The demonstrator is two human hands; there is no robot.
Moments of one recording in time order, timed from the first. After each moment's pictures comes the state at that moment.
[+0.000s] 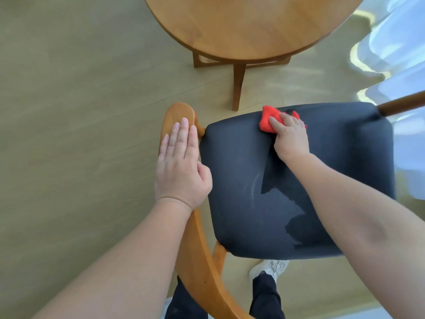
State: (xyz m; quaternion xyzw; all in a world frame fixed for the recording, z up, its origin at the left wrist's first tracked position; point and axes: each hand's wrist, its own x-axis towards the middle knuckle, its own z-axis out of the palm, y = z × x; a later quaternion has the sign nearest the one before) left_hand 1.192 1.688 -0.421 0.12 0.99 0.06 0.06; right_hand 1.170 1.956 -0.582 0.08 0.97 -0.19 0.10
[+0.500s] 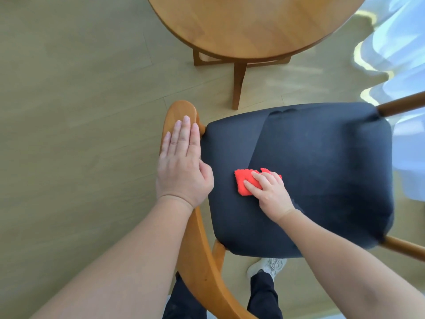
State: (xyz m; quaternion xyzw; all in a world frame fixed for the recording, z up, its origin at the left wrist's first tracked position) left_hand 1.192 1.687 -0.420 0.12 0.99 0.07 0.06; right_hand 1.307 1.903 -0.606 -0.16 0.97 -0.20 0.00
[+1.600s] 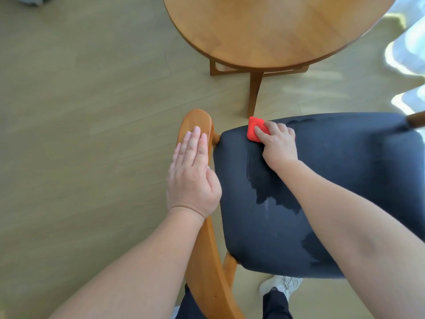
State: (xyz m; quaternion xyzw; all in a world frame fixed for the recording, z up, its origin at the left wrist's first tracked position) left_hand 1.195 1.686 -0.425 0.07 0.99 0.15 0.02; right_hand 1.149 1.895 -0.586 -0.02 0.98 -0.15 0.09
